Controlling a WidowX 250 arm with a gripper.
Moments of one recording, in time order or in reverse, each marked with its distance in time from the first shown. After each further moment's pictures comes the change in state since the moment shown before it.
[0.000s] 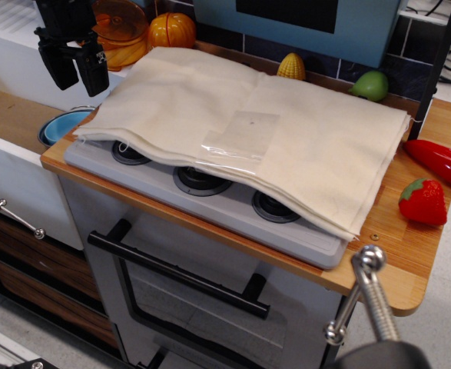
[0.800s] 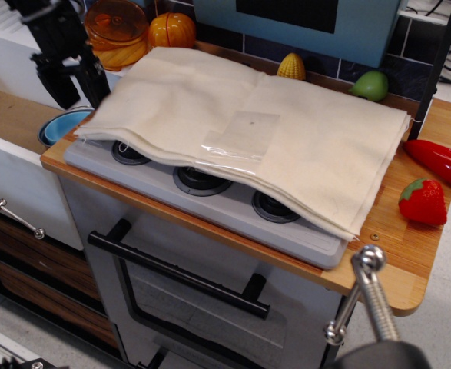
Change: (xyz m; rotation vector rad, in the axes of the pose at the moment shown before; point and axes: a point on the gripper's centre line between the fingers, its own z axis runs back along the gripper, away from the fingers) arm -0.008 -0.002 -0.003 -0.140 -0.123 0.131
